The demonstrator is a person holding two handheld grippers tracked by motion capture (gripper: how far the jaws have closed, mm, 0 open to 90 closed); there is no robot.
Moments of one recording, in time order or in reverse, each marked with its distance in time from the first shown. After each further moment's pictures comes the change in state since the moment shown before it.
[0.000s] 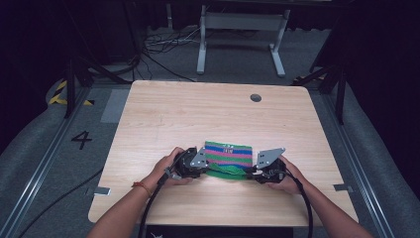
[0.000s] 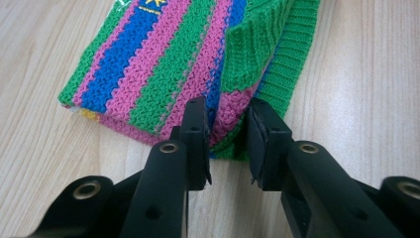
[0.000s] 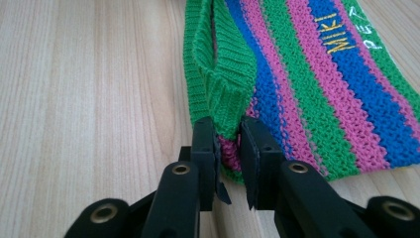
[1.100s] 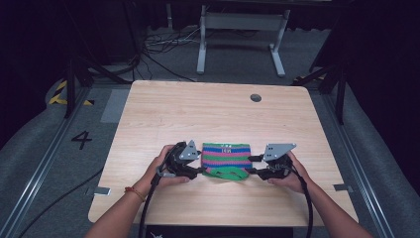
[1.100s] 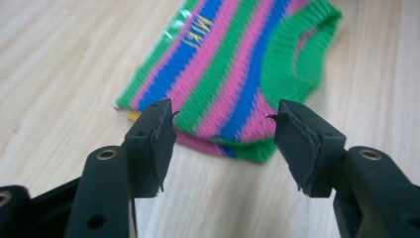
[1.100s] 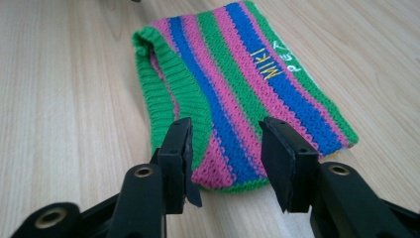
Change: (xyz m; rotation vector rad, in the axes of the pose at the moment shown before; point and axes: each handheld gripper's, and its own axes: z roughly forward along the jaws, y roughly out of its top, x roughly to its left) left arm 0.006 0.006 -0.035 -0.090 0.051 -0.177; right arm -0.004 0.010 -0.022 -0.088 -0.119 0.083
